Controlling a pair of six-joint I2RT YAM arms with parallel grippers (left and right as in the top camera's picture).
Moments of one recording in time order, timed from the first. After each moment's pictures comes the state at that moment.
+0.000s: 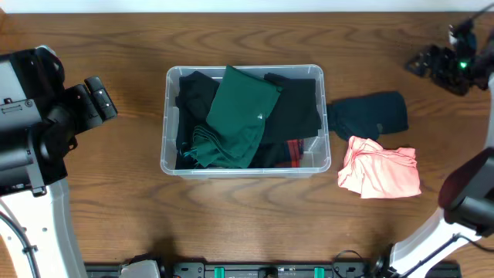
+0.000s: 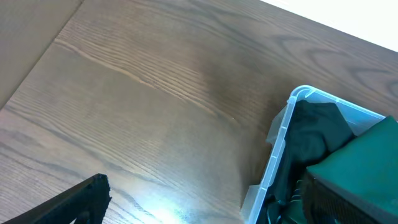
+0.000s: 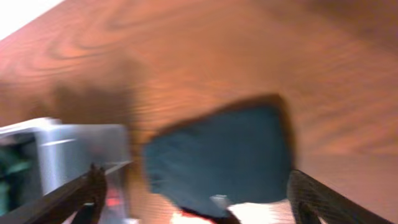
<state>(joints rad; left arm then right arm) 0.22 1.27 1.72 -1.30 -0.09 -0.17 -0.42 1.99 1.84 -1.08 -0.50 -0.04</state>
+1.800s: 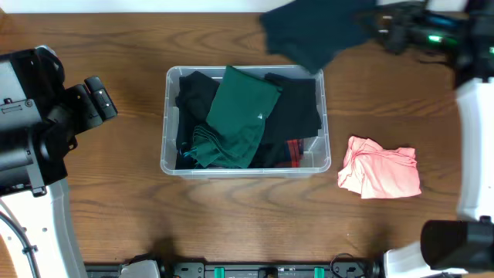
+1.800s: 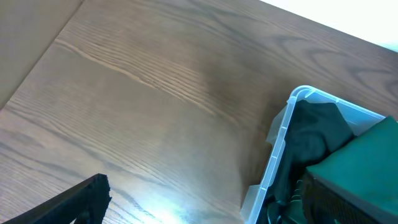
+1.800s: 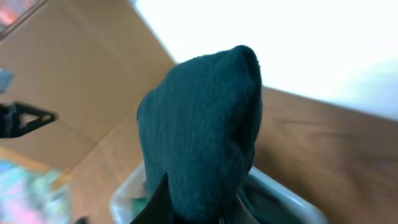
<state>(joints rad) 0.22 1.27 1.72 -1.30 -0.09 -0.17 -0.04 1.69 1.84 -0.73 -1.04 0.10</state>
